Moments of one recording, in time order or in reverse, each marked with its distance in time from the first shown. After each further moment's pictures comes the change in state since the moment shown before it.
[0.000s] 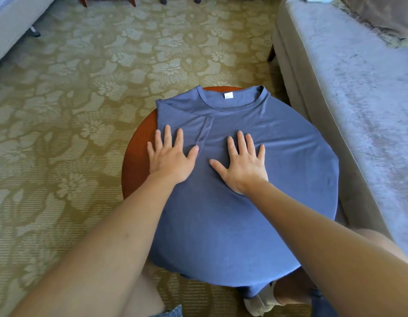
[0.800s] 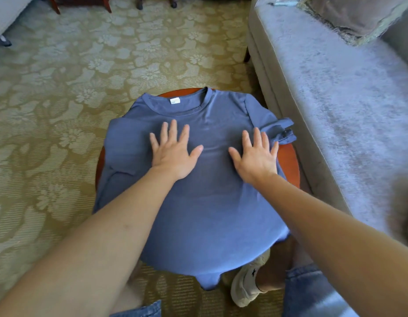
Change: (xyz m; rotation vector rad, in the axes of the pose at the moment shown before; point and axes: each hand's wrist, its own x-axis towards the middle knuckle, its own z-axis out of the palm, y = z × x) left_hand -0.011 0.066 -0.010 0.079 0.029 0.201; right_hand -0.021 0.081 -0.023 0.089 0.105 0.215
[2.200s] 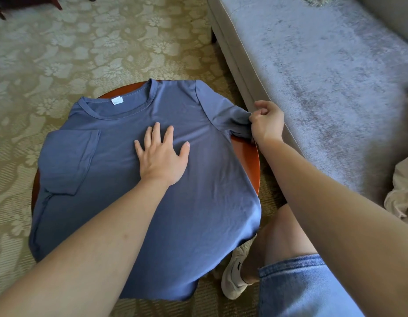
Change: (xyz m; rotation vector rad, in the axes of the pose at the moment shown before) left_hand 0.011 0.093 0.035 -0.062 0.102 -0.018; right_hand 0.067 0.124 -0.012 1.112 0.340 0.453
